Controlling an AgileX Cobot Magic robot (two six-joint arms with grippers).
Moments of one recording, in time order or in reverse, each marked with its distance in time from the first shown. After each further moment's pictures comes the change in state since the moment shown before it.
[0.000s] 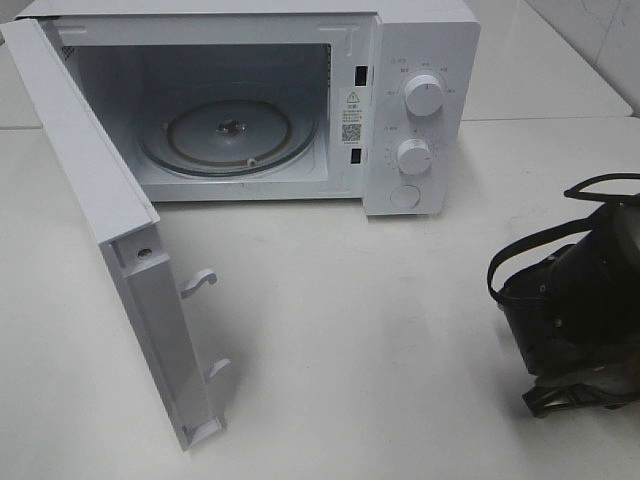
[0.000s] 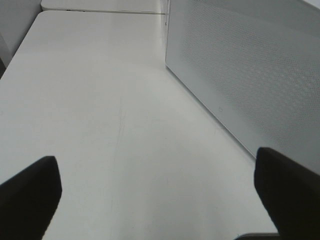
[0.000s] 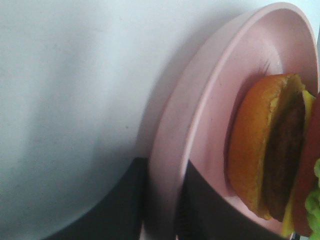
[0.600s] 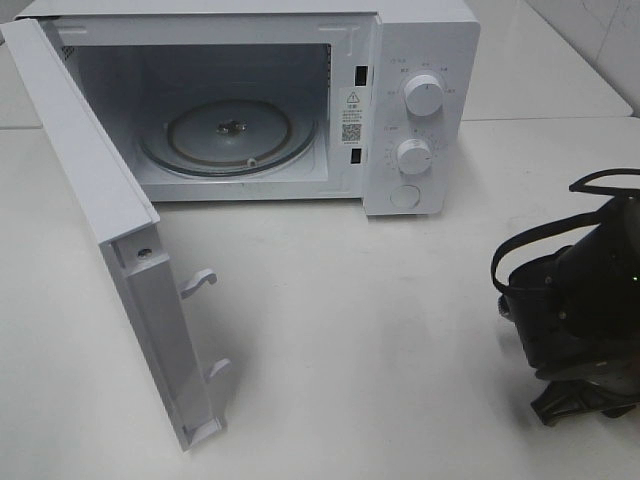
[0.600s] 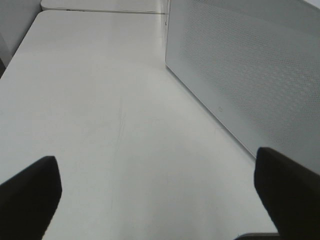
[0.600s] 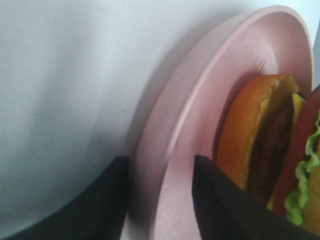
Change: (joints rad) left arm 0.000 0.000 0.000 0.000 0.000 0.000; right arm 0.000 -0.031 0.000 0.057 0.015 -0.133
